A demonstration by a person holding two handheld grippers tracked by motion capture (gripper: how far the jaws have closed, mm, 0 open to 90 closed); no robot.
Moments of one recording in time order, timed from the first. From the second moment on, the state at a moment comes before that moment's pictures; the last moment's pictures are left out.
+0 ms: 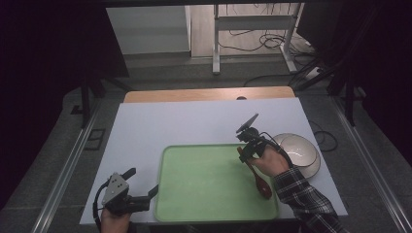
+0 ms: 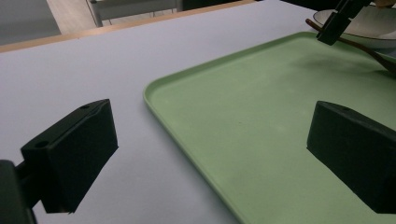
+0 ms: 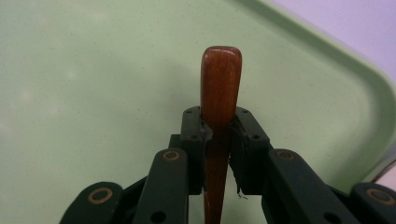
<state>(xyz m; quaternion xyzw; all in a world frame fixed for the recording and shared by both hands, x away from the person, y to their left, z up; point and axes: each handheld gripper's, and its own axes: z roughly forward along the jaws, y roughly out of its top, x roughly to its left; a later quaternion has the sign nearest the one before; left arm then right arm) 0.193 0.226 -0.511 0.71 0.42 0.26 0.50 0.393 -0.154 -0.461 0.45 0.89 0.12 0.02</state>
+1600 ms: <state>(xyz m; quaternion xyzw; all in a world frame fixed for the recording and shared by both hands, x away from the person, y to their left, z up) 0.193 0.225 -0.511 0.72 0.41 0.26 0.50 0.358 -0.174 -0.486 0.34 0.89 0.29 0.12</state>
